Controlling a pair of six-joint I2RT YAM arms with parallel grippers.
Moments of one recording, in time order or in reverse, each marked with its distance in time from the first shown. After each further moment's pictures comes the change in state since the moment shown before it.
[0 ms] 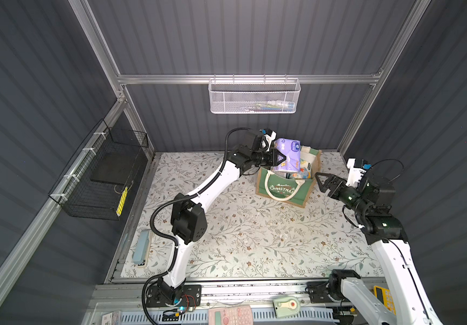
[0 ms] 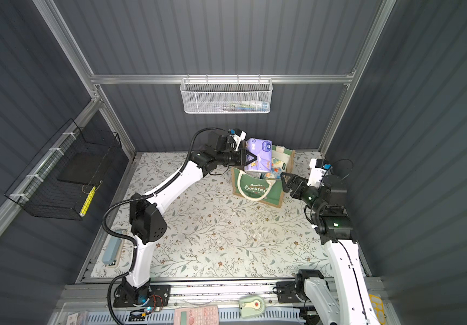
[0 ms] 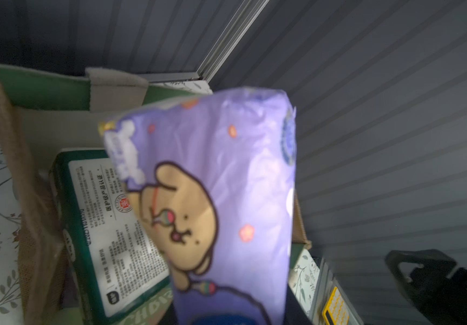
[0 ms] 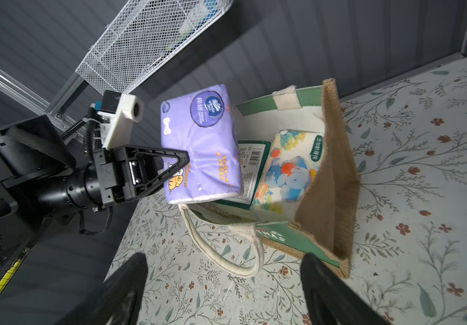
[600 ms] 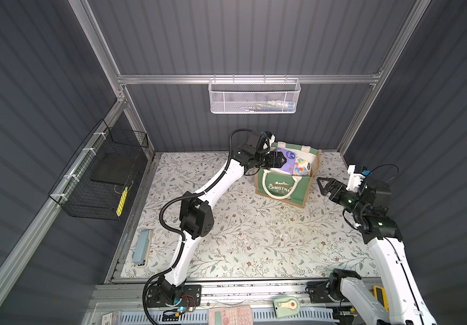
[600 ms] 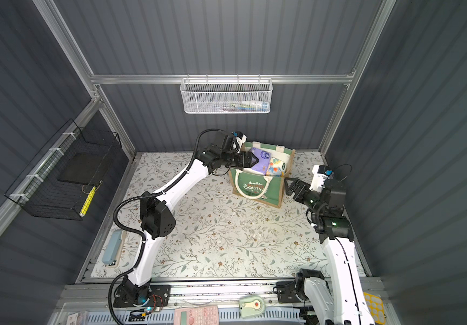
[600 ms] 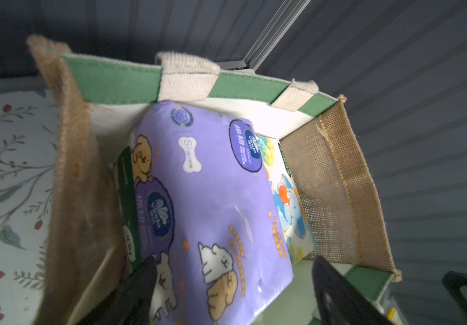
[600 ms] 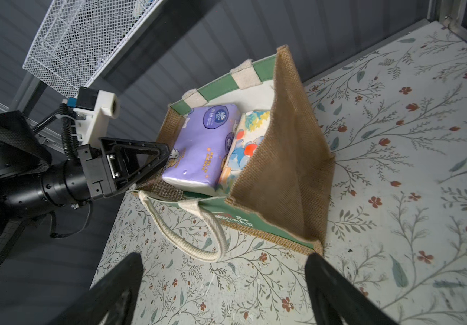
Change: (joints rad) left arm 0.009 0.084 0.130 -0.145 -0.162 0.088; right arm -0.085 0.012 -0.108 0.023 -0.028 -0.017
